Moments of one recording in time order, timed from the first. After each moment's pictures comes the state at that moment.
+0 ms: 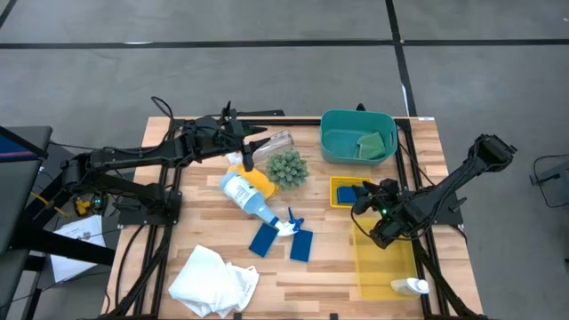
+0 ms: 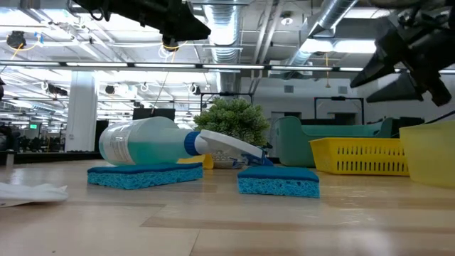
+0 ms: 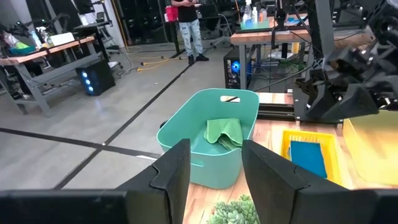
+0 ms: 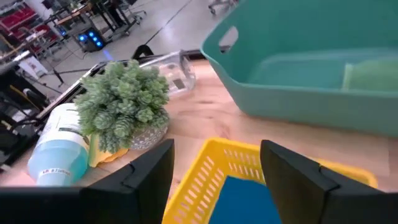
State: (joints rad) left arm 0.32 1.17 0.84 0.21 -0.07 0.15; right arm 0.63 1.17 0.56 -0.82 1.21 1.88
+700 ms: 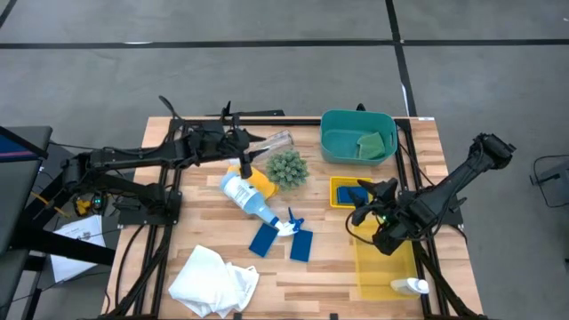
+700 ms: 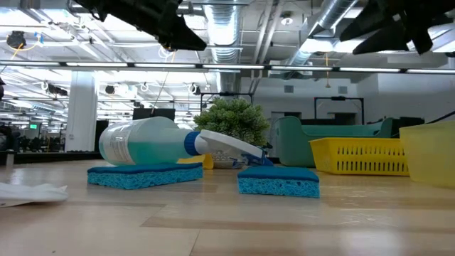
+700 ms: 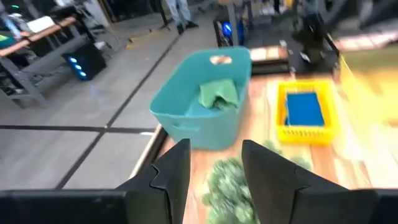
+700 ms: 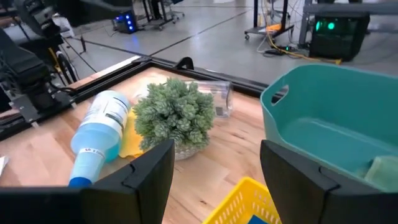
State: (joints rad) left arm 0.29 1.17 0.84 0.05 -0.07 0.27; right arm 0.67 1.17 0.79 -0.83 1.28 1.36
